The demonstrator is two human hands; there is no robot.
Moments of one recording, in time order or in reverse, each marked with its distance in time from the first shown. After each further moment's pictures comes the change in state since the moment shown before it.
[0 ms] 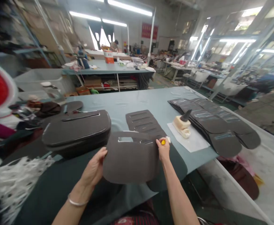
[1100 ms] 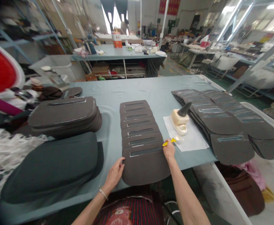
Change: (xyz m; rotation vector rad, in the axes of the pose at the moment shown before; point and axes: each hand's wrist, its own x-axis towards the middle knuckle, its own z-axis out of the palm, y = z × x) left_hand 0.011 -0.255 0.063 1.306 0.188 0.107; right_hand 0.102 0.173 -0.138 -0.893 -0.343 0.002
